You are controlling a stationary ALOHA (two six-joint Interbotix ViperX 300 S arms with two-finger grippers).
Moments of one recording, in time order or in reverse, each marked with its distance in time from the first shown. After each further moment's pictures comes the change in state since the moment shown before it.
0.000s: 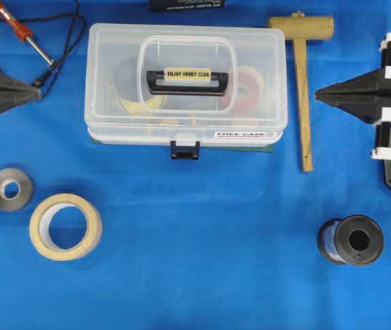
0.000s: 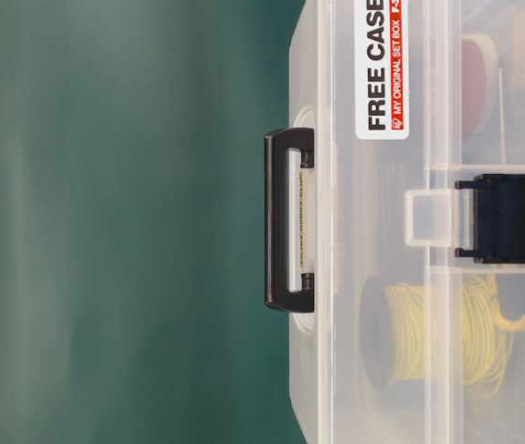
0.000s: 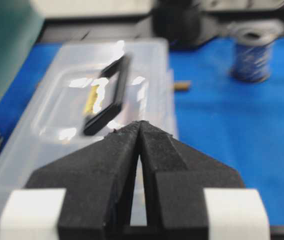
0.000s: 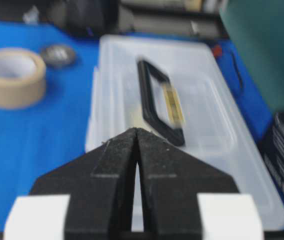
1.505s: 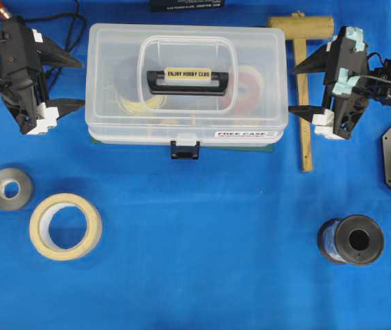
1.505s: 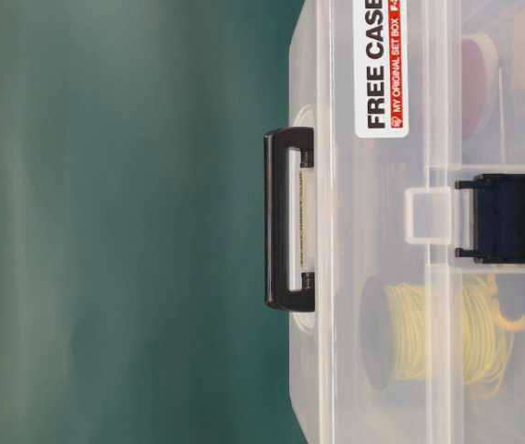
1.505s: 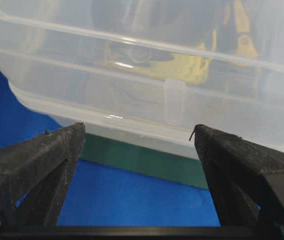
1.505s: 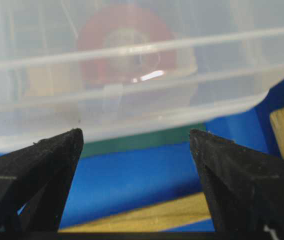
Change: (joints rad) left arm 0.198 0.583 -0.057 0.000 -0.025 0.018; right arm -0.192 0.457 -0.035 -0.081 0.112 0.032
